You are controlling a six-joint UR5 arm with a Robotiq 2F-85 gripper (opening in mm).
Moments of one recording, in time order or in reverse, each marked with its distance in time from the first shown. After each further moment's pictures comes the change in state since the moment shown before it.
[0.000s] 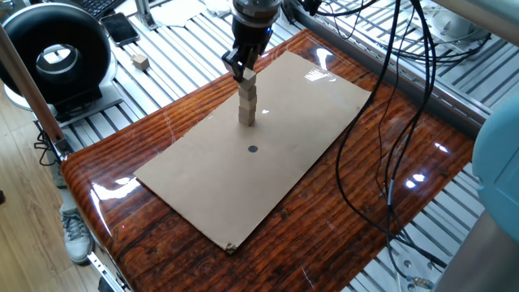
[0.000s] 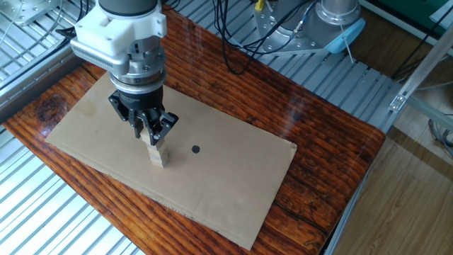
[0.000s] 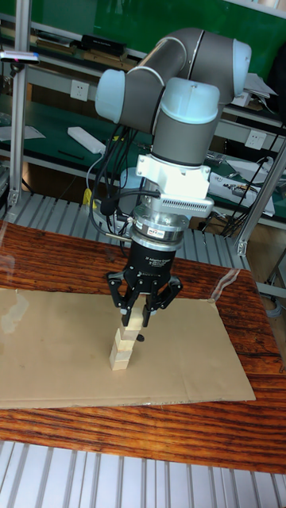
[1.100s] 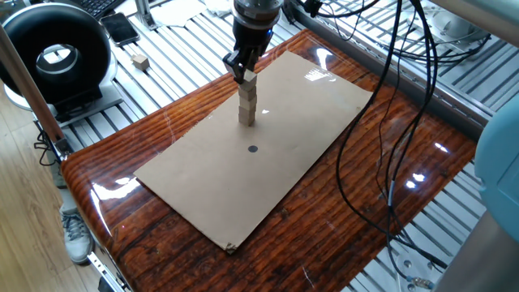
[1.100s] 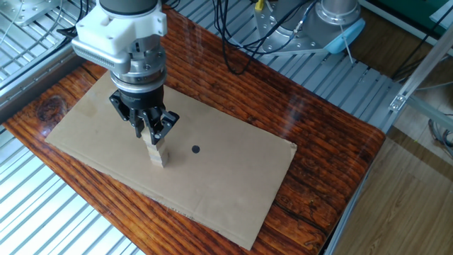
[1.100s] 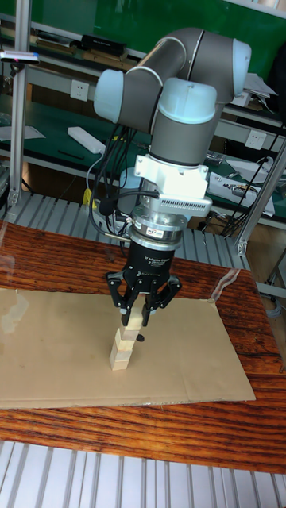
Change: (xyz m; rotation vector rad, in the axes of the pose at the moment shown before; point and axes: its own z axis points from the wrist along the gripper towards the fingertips) arm 0.003 0.000 0.001 -0.009 -0.003 -0.014
